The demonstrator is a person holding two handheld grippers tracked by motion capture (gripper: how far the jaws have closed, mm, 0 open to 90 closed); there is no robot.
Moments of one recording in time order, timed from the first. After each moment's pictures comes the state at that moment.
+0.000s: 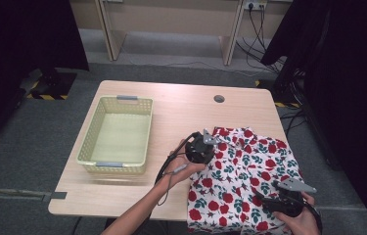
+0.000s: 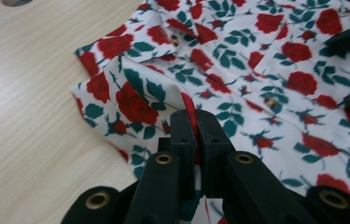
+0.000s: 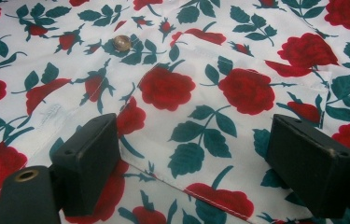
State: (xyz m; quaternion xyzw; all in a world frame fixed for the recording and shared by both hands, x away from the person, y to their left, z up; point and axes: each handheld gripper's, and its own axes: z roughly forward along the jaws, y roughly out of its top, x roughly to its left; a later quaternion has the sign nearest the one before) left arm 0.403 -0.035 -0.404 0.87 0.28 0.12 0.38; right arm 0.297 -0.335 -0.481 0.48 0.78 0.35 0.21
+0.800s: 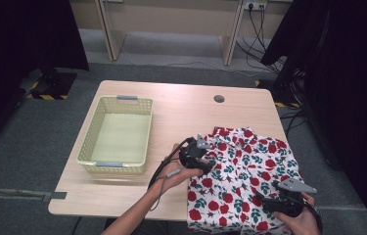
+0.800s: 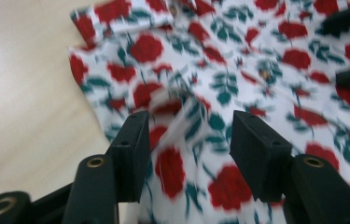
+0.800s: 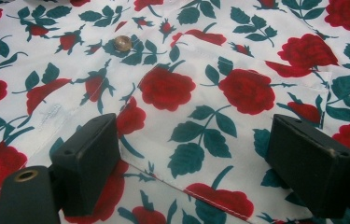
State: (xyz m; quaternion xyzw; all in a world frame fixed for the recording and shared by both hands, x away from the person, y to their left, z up) left arm 0.384 -0.007 -0.418 0.87 0.31 0.09 0.37; right arm 0.297 -0.336 -0.482 0.47 0.78 0.35 0.21
